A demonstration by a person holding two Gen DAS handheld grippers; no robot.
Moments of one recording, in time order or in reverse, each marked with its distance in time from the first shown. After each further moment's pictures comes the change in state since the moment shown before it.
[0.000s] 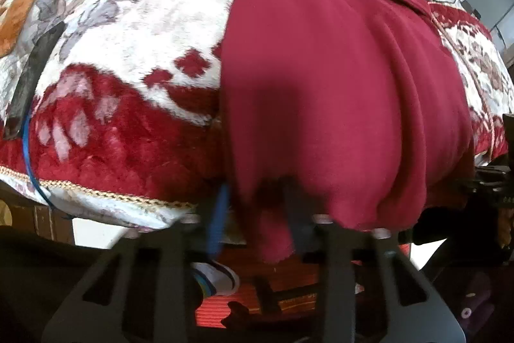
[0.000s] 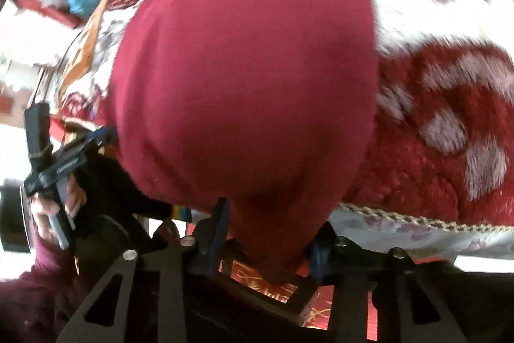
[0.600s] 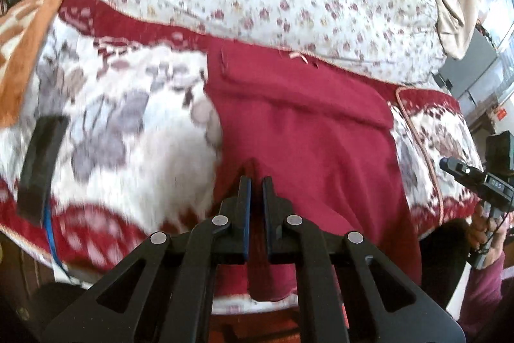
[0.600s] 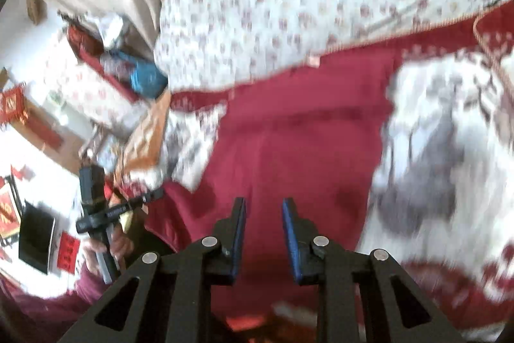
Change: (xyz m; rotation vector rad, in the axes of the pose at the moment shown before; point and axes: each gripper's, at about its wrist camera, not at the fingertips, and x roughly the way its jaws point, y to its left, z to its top) left arm -0.075 0.016 0.107 -0.078 -0.236 -0.132; right arm -0.146 0.006 0.083 -0.030 -0.455 0.175
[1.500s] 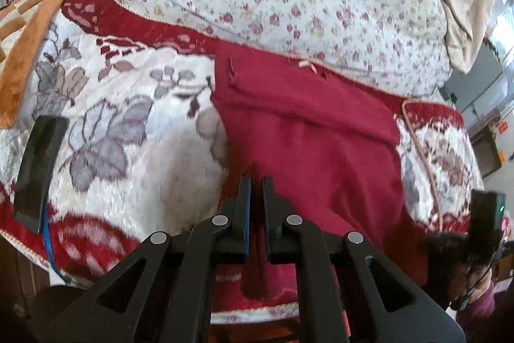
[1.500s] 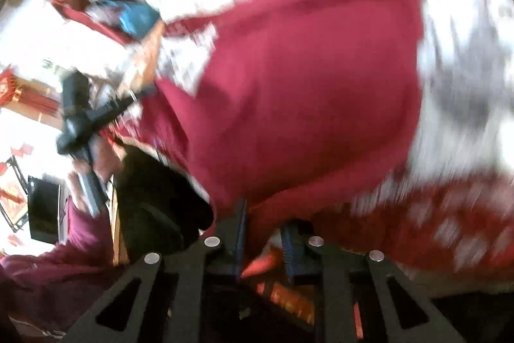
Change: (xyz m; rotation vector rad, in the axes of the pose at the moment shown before) left arm 0.003 0.009 0.013 -0.063 -0.016 -0.008; right arm 0.061 0.018 -0.067 0.012 0.291 0.028
